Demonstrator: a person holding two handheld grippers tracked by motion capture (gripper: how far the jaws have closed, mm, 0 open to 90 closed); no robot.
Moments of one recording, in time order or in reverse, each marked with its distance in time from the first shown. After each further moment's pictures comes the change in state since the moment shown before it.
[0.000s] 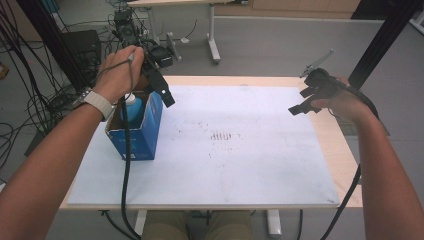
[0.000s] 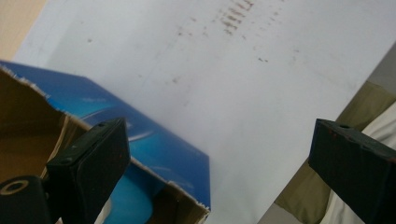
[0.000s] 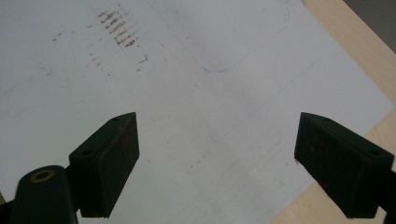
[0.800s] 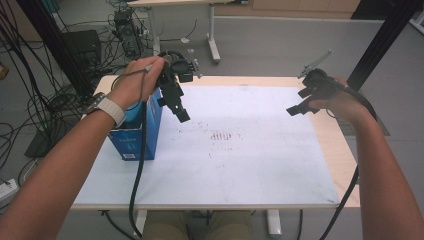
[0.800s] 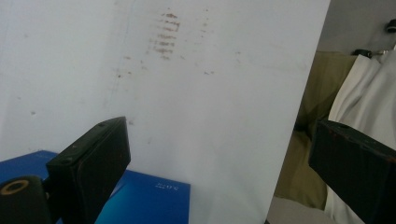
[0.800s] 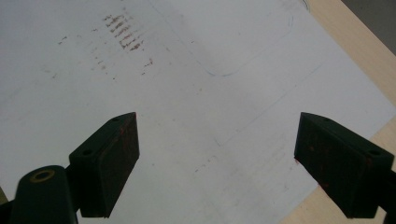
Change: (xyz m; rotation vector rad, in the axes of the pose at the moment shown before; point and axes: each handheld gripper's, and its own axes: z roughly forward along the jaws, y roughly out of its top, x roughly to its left) left arm -0.022 0.020 0.019 -0.024 -0.122 0.293; right arm 0.006 0.002 0.000 -0.006 0.001 -0.006
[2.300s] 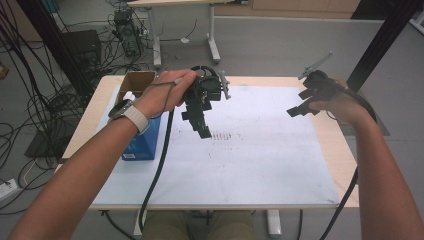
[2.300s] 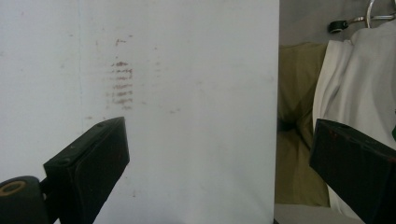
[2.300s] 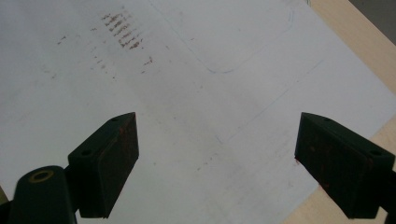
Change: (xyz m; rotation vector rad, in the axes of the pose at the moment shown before) left arm -0.028 0.048 0.030 0.004 -0.069 0.241; right arm 0.000 -0.005 0.002 -0.002 0.003 0.022
